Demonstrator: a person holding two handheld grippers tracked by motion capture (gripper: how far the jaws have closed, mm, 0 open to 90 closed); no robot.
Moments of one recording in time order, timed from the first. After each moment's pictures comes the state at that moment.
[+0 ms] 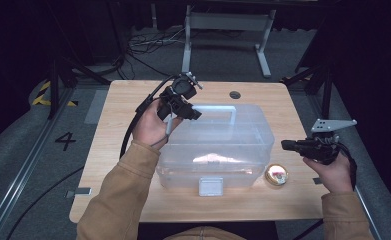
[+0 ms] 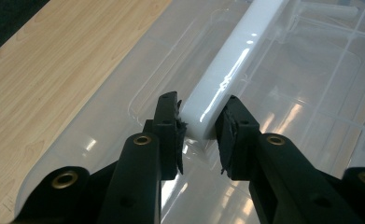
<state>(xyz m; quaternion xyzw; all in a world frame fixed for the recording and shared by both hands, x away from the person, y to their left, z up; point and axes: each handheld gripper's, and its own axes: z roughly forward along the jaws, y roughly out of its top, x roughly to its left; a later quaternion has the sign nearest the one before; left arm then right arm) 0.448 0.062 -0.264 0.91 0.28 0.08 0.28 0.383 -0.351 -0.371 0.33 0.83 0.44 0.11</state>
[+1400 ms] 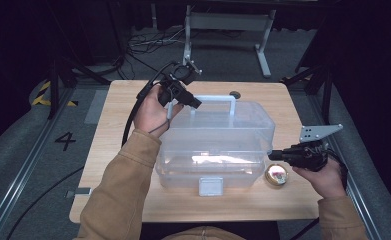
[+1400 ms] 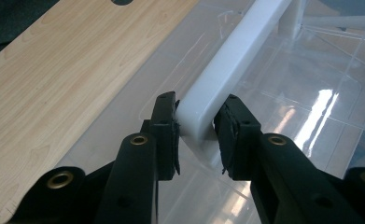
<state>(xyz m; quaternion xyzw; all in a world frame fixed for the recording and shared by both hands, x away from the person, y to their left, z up) 0.476 0.064 -0.252 0.91 0.30 0.05 0.29 0.364 -0.312 -0.367 0.24 0.85 0.46 0.06</state>
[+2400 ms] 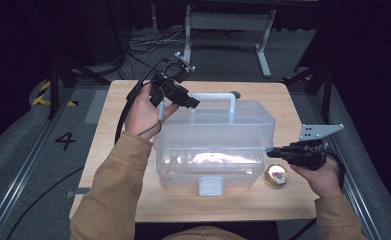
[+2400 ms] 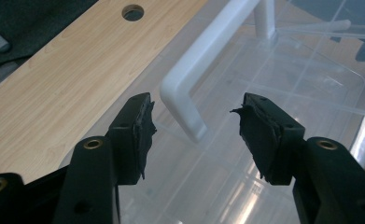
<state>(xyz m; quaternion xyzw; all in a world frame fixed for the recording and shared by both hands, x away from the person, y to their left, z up) 0.451 0.083 -0.230 0.90 0.30 0.09 0.31 0.365 -0.308 -0.362 0.24 0.84 0.48 0.07</state>
